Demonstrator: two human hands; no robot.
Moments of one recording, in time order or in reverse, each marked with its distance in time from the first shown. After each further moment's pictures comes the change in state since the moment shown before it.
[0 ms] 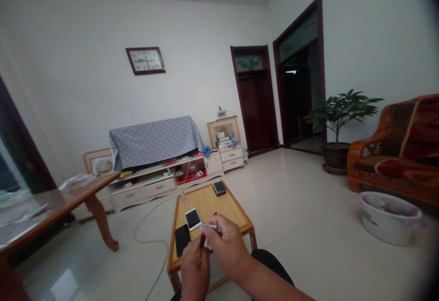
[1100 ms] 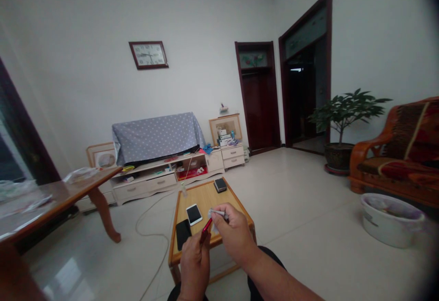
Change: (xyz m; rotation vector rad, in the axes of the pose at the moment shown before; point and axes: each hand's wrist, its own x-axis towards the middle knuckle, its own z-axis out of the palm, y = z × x) left_hand -0.003 0.005 -0.006 0.035 0.007 0.005; right_hand 0.002 -0.001 -0.005 0.029 0.035 0.041
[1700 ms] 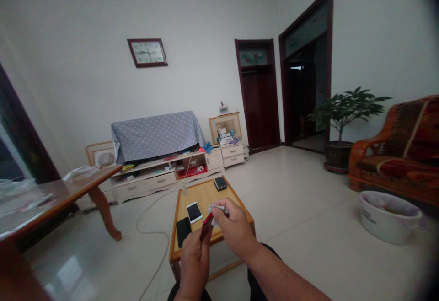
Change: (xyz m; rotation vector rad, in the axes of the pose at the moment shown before) left_hand 0.007 0.007 -0.009 -0.058 -0.072 -0.012; right_hand 0.006 -0.003 0.001 0.030 0.004 0.004
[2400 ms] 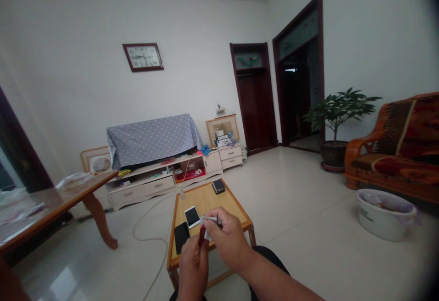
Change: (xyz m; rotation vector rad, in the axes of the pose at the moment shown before) left_hand -0.001 -0.006 0.005 -0.042 0.002 -0.024; right_hand -0.004 0.002 0.003 -0.020 -0.051 -0.045
